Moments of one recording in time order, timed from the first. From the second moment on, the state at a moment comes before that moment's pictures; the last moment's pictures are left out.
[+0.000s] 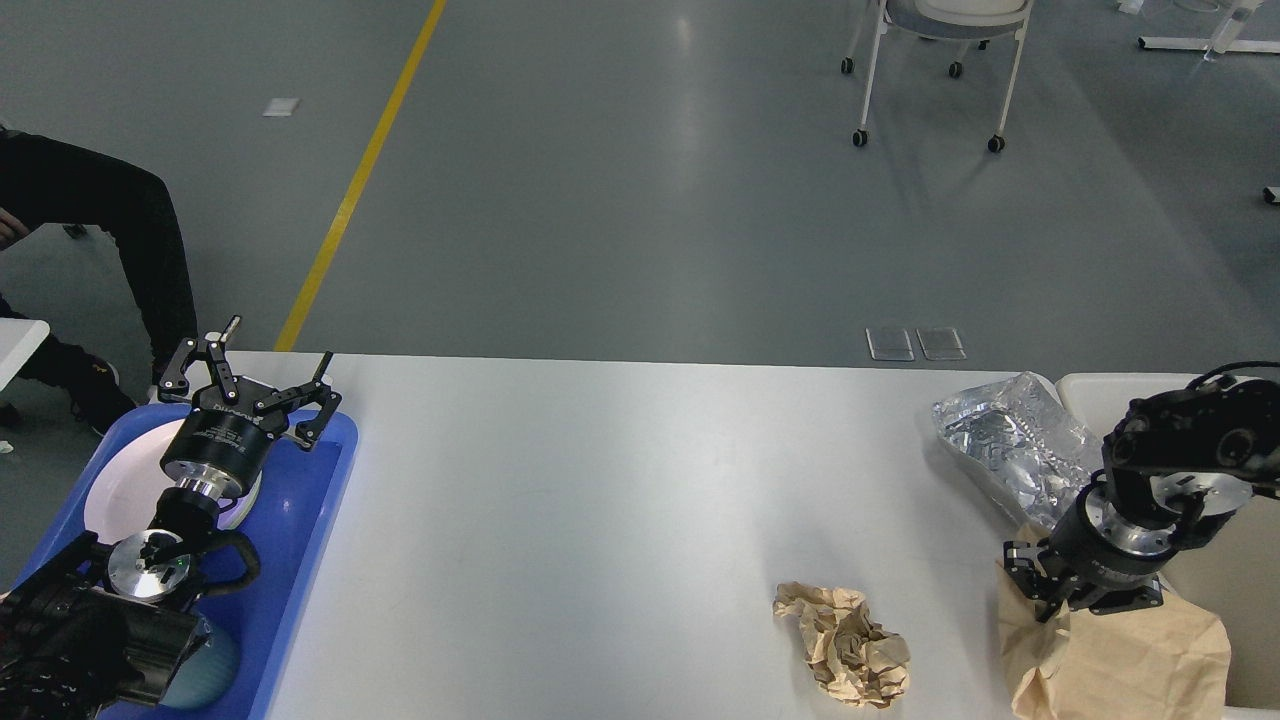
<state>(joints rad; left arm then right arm) -0.55 0.23 -1.23 -0.33 -0.16 -0.76 0.01 1.44 -0.58 -0.96 1.17 -0.27 0.56 -0.29</state>
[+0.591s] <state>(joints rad) -0.55 0.23 -1.23 -0.33 -0.16 -0.76 0.01 2.05 -0.98 -0.61 1.28 -0.25 0.92 -0.29</state>
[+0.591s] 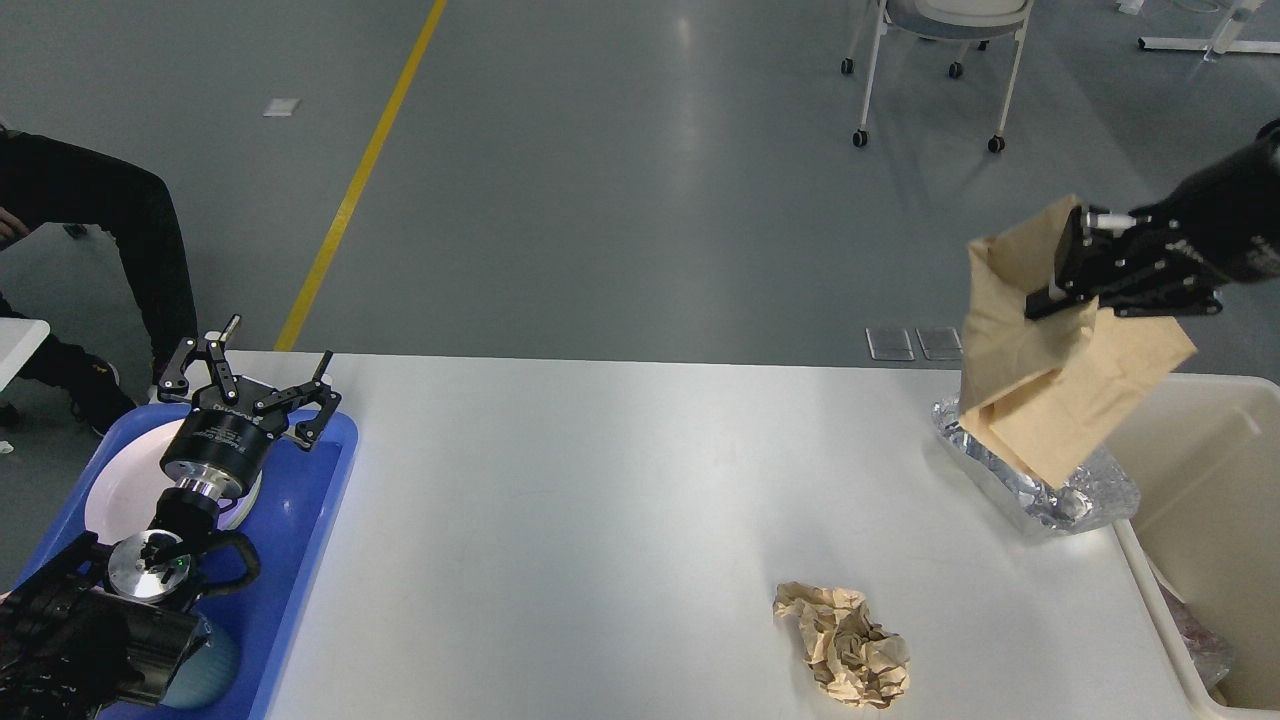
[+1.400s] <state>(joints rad) -0.55 0.23 -1.23 -0.33 -0.16 -0.76 0.01 1.25 -0.90 -0.50 0.75 -0.25 0.14 -0.29</state>
